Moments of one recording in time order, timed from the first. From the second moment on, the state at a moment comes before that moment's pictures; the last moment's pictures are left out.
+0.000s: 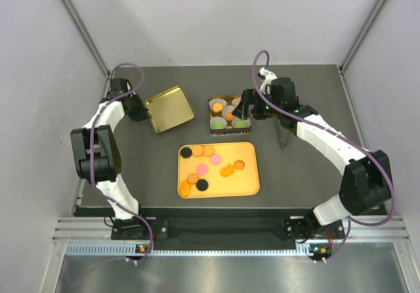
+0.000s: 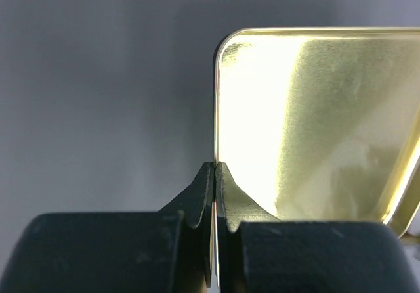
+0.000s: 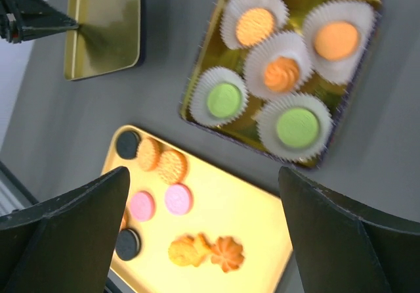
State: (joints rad) left arm 0.14 1.85 1.32 -0.43 0.23 -0.46; right arm 0.42 1.46 1.12 -0.19 -0.29 0.38
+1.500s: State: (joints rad) left arm -0.30 1.65 1.34 -0.42 0.26 -0.48; right arm 0.43 1.78 1.45 -0.20 -0.55 0.54
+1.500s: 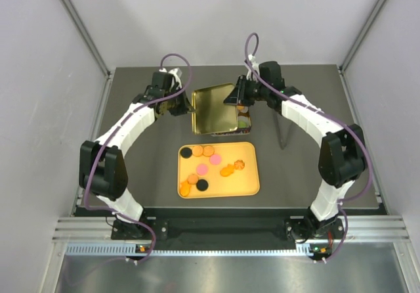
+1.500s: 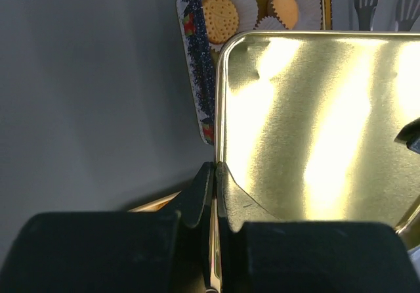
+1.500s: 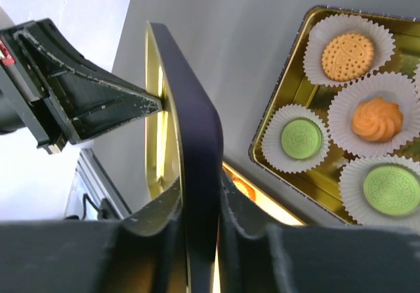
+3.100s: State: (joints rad) left arm -1.07 1.63 1.22 -0.18 -0.72 0.60; right arm 0.29 1.91 1.71 -0.46 -0.67 0.66
